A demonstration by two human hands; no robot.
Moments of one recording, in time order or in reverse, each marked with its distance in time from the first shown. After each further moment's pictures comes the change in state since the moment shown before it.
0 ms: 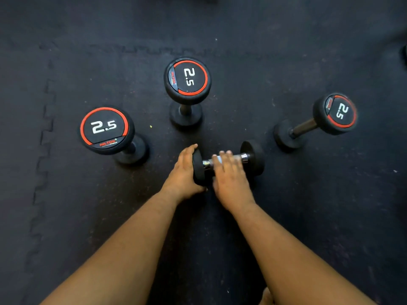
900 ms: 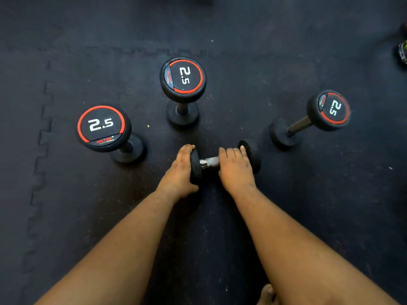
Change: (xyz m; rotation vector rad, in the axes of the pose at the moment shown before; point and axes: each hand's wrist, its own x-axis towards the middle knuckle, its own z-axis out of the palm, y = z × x) left_hand -0.005 0.005 -0.002 0.168 -0.040 -0.003; right_hand 0.026 0.021 -0.007 -0.088 -0.113 0.132
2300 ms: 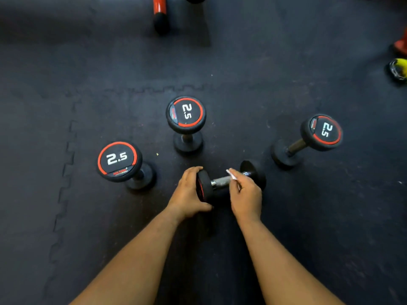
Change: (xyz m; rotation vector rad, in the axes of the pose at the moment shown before) left_hand 0.000 0.014 -0.015 -0.106 0.072 0.085; right_hand -0.027 -0.007 -0.033 0.957 0.438 0.352
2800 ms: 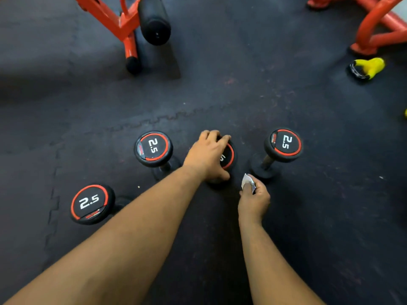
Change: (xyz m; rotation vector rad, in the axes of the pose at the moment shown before) left_hand 0.111 0.197 -0.020 0.773 -0.002 0.363; right_hand 0.061 0.024 -0.040 0.493 0.386 0.572
